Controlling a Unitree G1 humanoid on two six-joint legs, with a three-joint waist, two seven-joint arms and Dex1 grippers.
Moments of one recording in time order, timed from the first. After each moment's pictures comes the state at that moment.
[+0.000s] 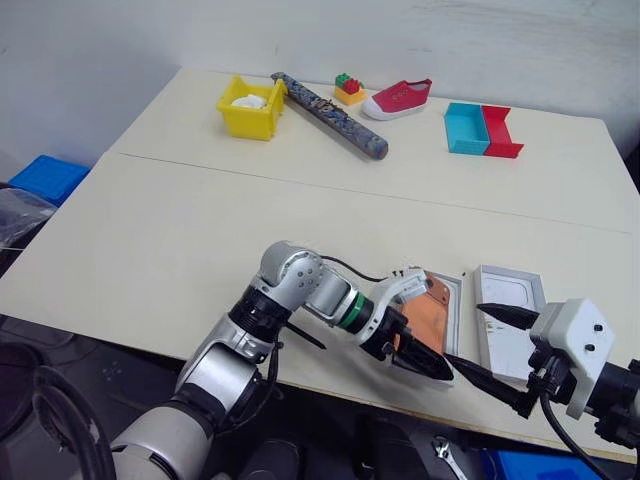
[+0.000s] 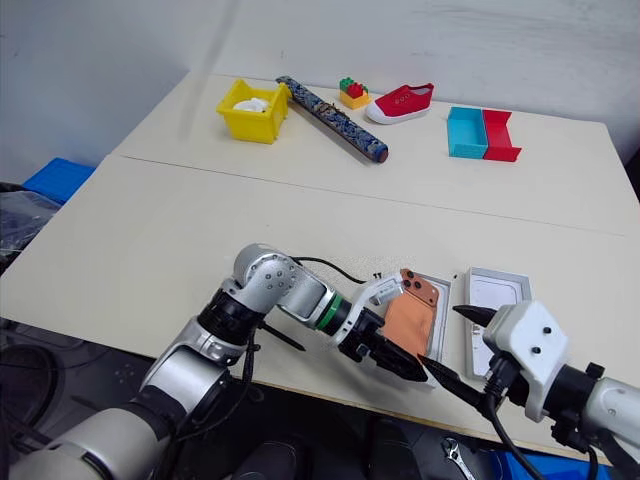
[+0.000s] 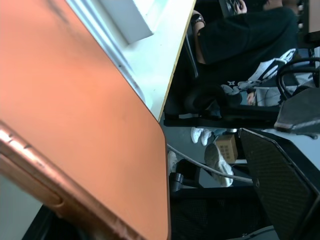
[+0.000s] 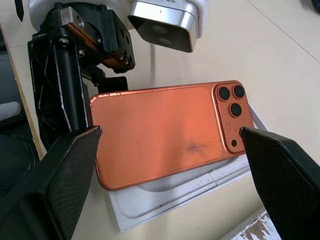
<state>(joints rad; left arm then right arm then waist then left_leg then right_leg) -0.93 0.05 -0.40 0.21 -0.90 1.54 -0.50 0.45 -0.78 -0.63 -0.96 0.66 0.72 0.76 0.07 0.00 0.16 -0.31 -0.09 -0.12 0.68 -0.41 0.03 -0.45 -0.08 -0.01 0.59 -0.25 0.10</state>
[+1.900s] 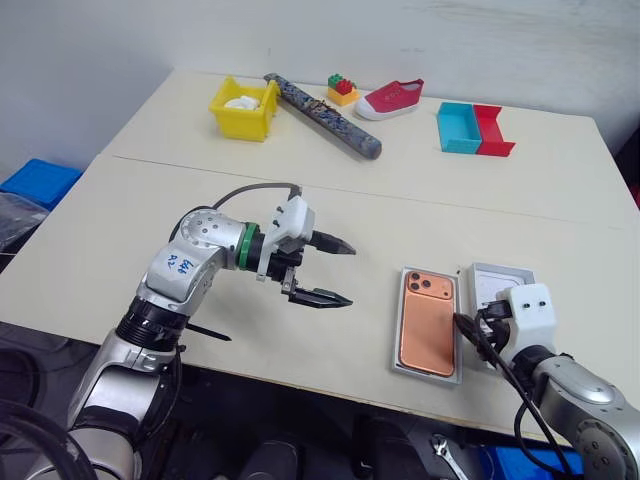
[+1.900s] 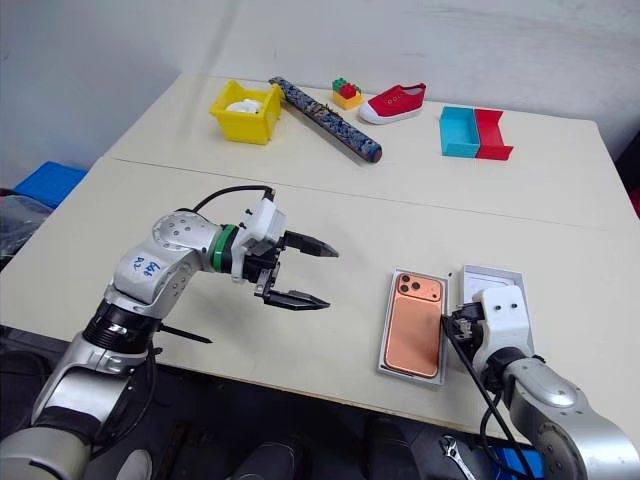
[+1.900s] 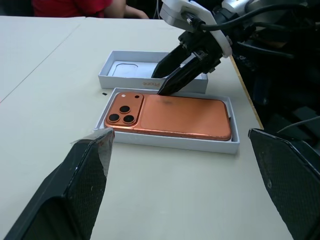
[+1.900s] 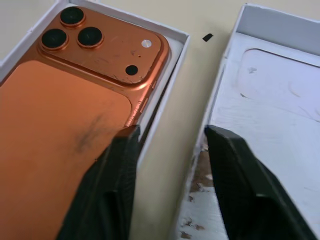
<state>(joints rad) -0.75 0.54 -0.27 0.02 -0.43 0.43 -1.21 0.14 -0.45 -0.32 -0.78 0.53 1.09 0.09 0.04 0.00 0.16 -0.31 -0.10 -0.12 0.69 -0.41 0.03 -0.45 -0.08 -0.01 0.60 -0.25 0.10</state>
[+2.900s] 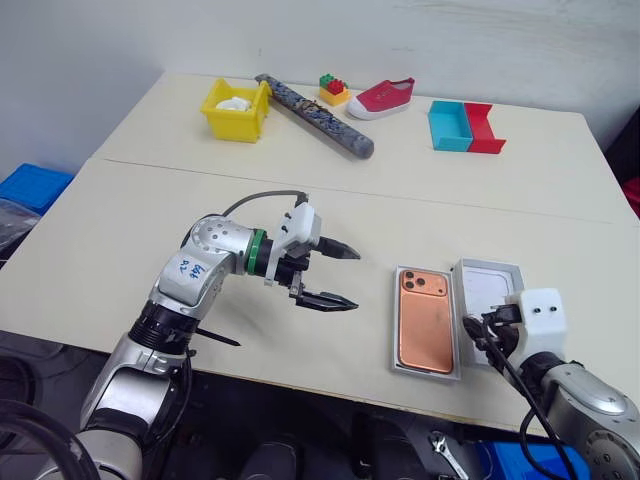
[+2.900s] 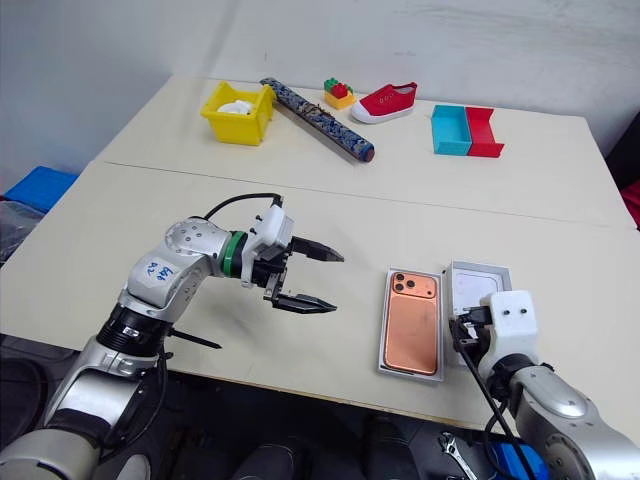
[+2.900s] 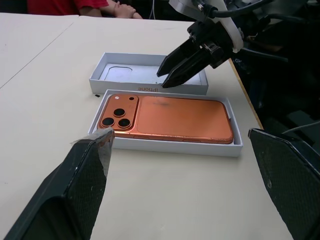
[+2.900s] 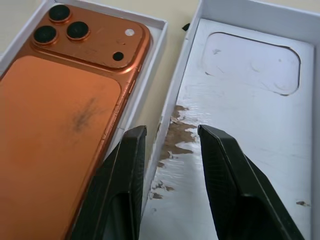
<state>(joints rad) -0.74 0.49 -0.27 0.04 -0.39 0.42 -1.21 0.16 -0.42 -0.39 -0.86 0.55 1.18 0.09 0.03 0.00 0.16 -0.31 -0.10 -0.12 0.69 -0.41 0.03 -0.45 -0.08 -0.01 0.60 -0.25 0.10</state>
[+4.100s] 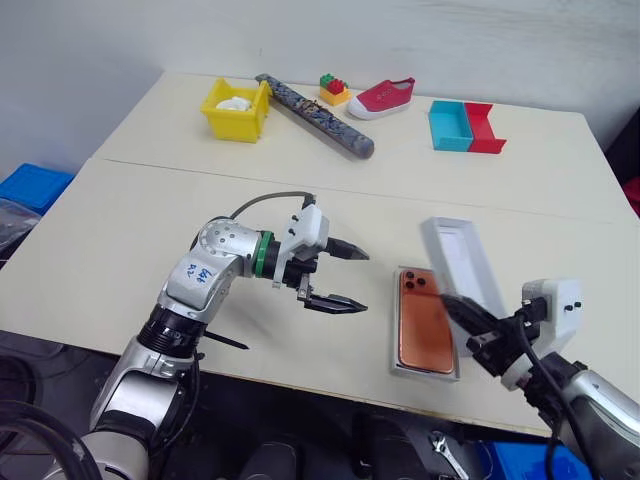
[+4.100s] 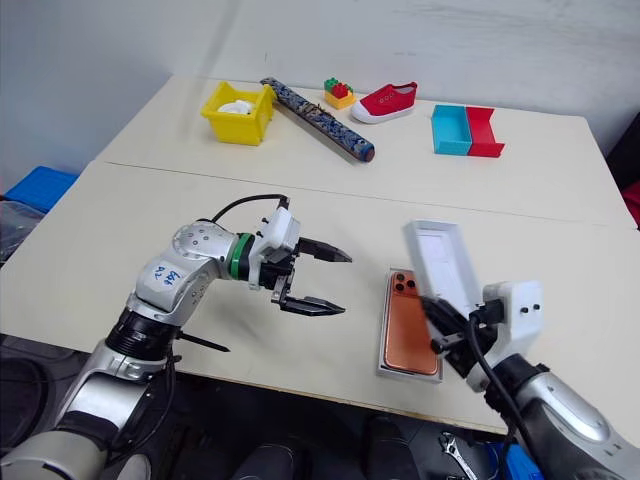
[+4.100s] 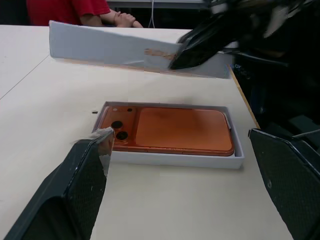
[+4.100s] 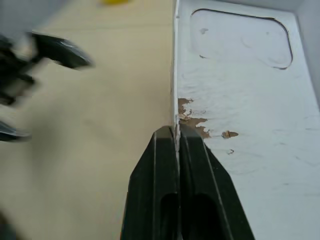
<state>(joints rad) -0.73 0.44 -0.27 0.03 -0.36 0.40 -1.21 0.26 -0.51 -0.48 -0.96 1.60 0.89 -0.17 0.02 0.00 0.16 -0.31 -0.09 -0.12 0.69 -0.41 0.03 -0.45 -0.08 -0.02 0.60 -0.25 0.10</state>
